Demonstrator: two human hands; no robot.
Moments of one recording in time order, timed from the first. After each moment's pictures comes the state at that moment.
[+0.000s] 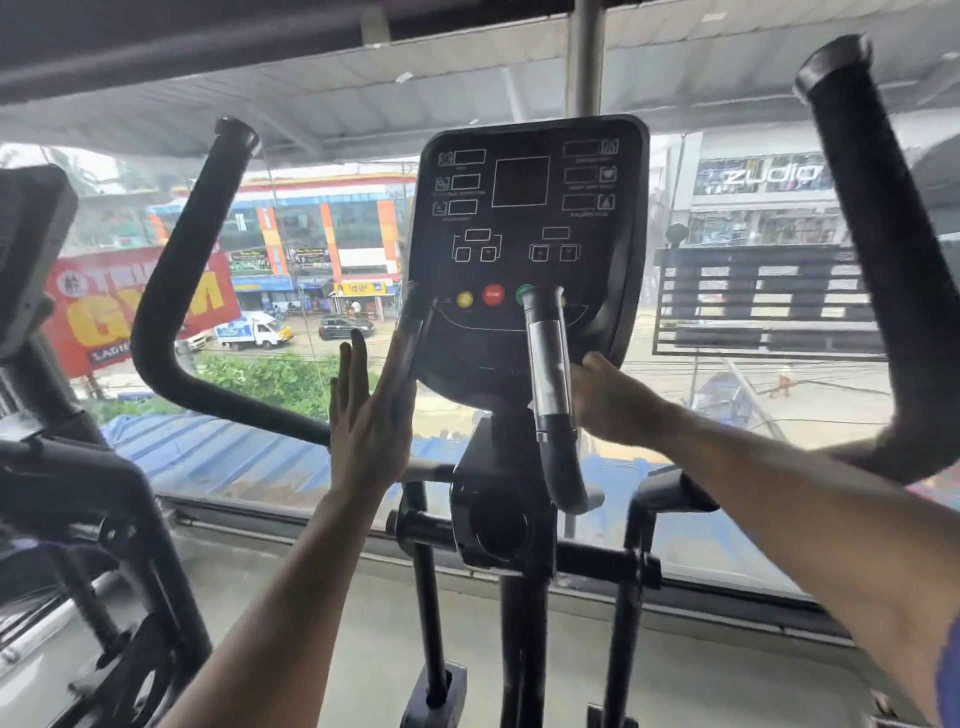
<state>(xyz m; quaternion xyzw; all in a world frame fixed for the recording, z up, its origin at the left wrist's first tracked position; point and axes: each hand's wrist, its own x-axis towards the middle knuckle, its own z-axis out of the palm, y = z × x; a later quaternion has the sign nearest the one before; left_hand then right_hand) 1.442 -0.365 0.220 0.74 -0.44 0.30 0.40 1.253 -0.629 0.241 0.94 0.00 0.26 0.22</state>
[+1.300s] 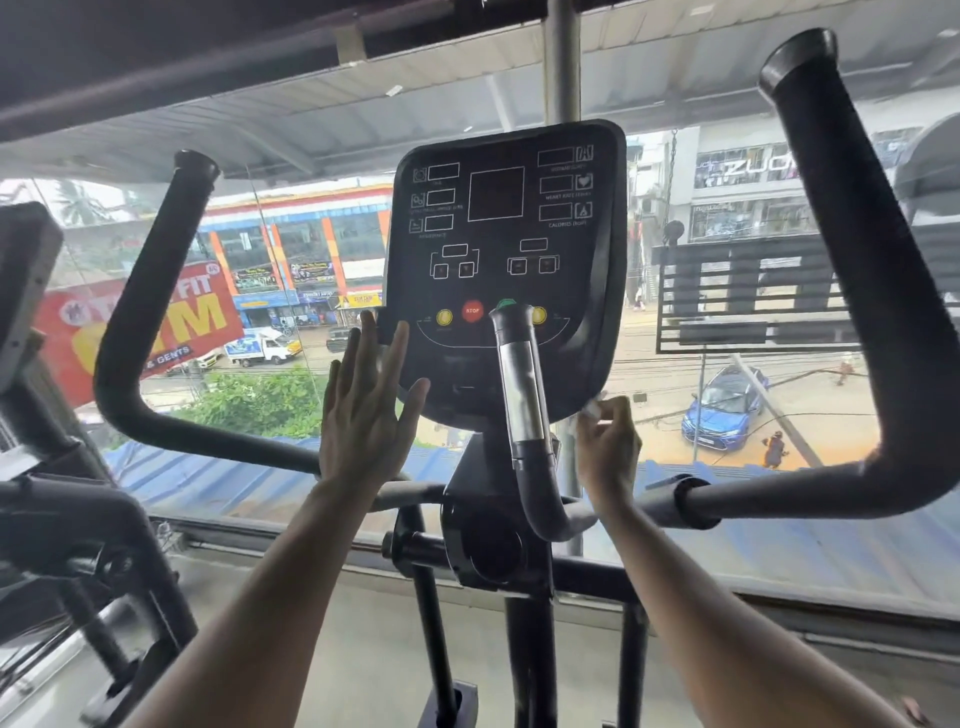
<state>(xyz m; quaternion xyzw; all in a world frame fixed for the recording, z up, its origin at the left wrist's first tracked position) 1.449 -0.400 0.255 0.74 -0.48 0.35 0.30 1.267 -0.614 0.166 0.64 -0.37 0.59 -0.34</state>
